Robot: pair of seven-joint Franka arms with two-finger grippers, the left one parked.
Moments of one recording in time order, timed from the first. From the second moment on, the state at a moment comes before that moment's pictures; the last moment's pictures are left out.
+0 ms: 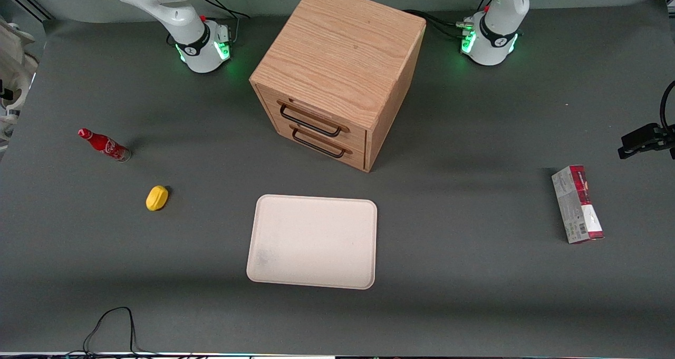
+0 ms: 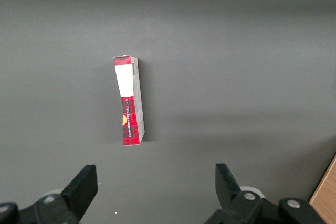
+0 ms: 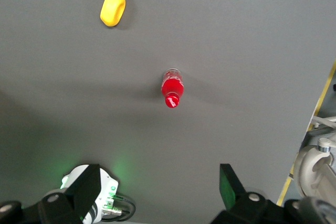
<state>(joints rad) 0.05 -0.04 -0.46 -1.65 -0.14 1.42 -0.52</state>
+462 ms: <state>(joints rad) 0.05 -0.17 -0.46 -1.80 -0.20 1.48 -0.52</state>
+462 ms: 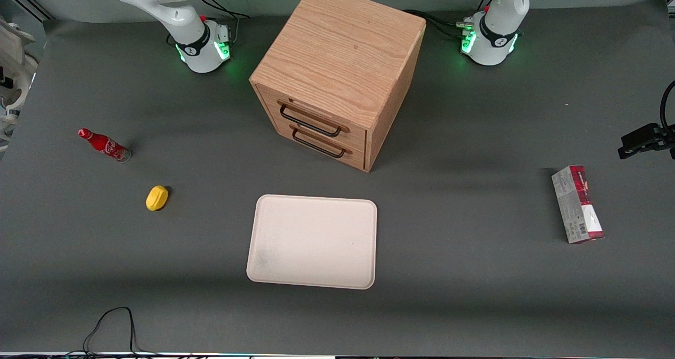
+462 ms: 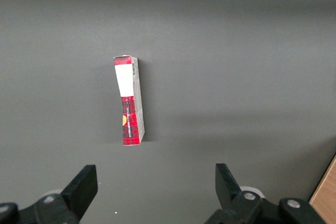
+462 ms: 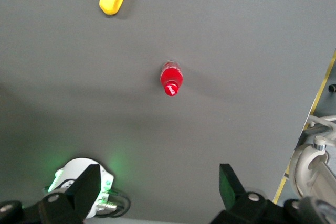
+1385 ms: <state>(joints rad) 0.05 -0.33 -0.62 -2.40 -0.24 2.06 -0.52</state>
